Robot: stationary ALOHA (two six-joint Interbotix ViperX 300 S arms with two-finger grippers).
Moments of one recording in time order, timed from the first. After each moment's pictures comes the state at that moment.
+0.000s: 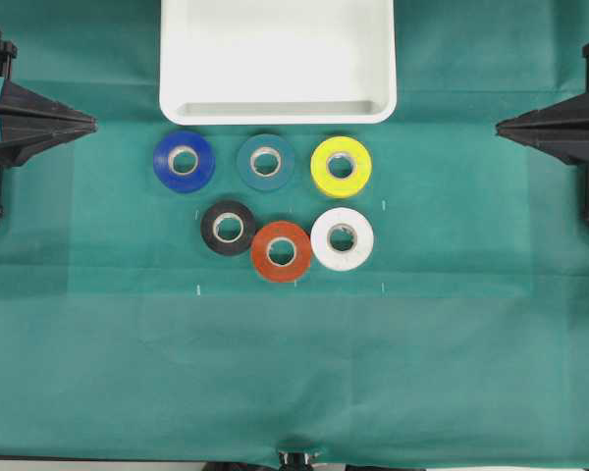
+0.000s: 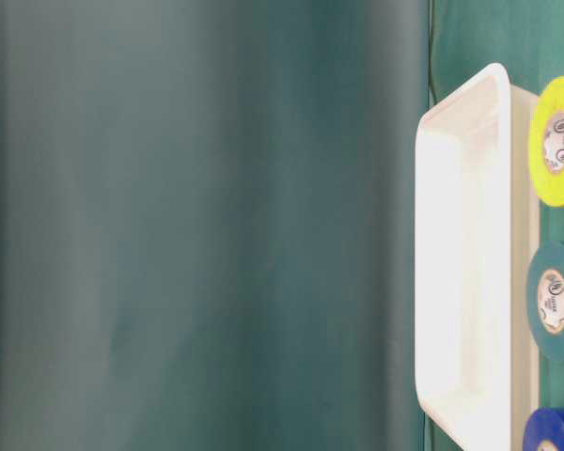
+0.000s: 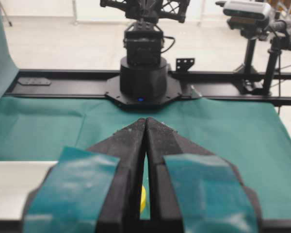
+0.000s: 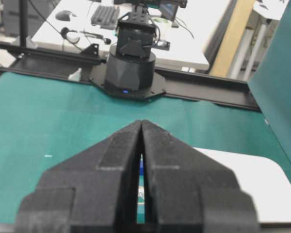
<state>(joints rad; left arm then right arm) 0.00 -0.96 1.17 0.00 -0.29 0.00 0.00 -0.96 1.19 0.00 -0.29 0.00</state>
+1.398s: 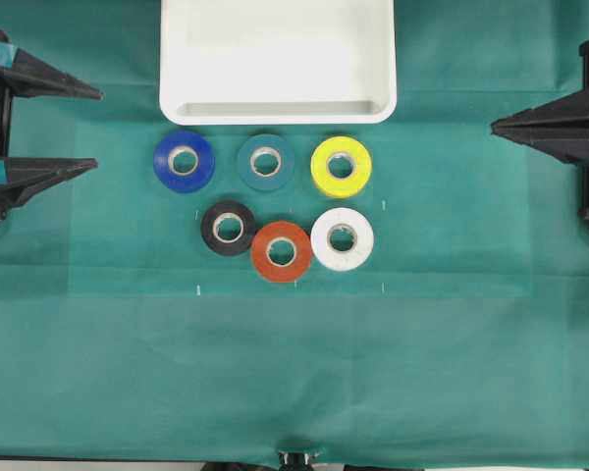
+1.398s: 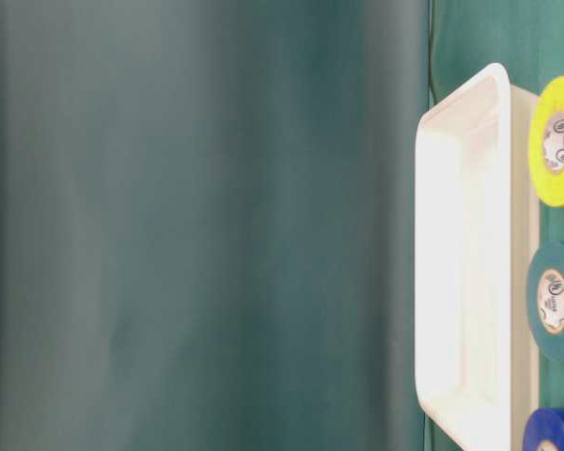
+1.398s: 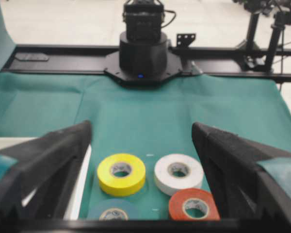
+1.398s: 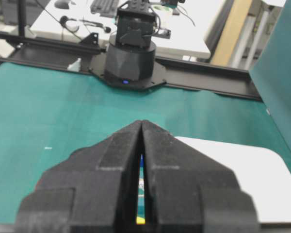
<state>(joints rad) 0.00 -0.96 1.17 0.00 -0.21 0.00 -0.01 -0.95 1.16 0.00 -0.24 0.00</state>
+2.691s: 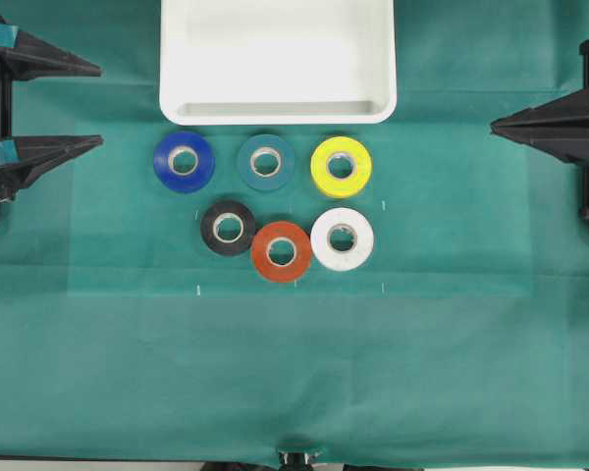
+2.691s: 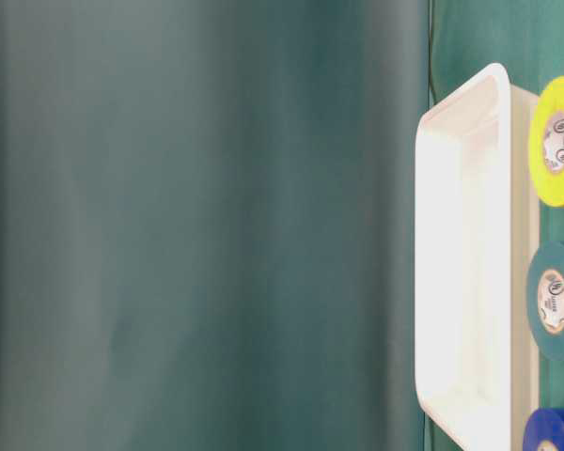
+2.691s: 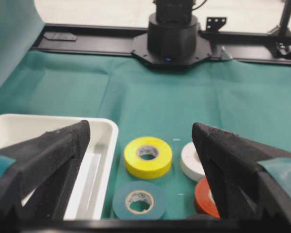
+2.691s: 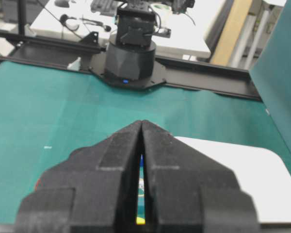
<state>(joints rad) 0.08 -0.97 1.17 -0.01 -0.16 0.00 -0.01 -0.95 1.15 0.00 -0.22 0.00</state>
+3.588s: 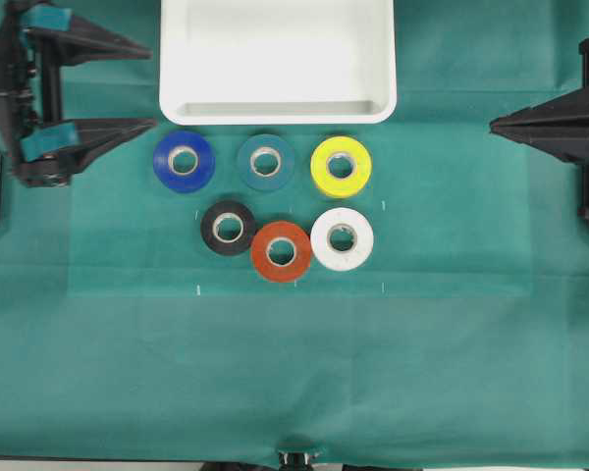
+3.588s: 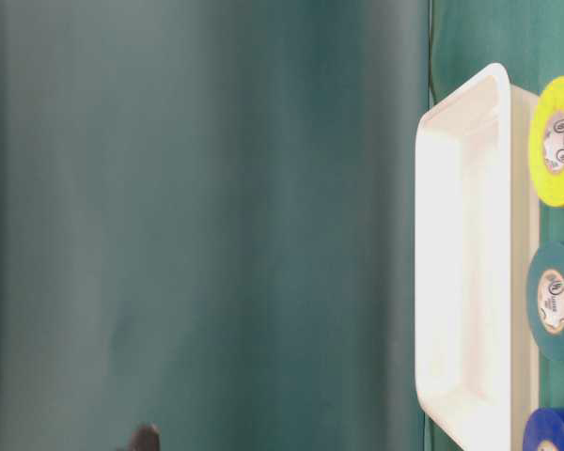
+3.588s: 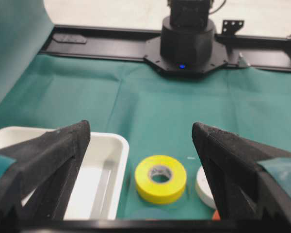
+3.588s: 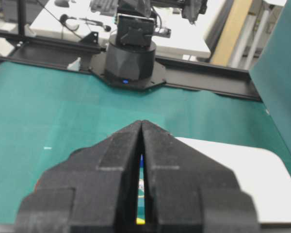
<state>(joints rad) 0.11 -0.69 1.03 0.00 -0.27 0.01 -0.01 -0.95 1.14 0.00 -0.21 0.00</state>
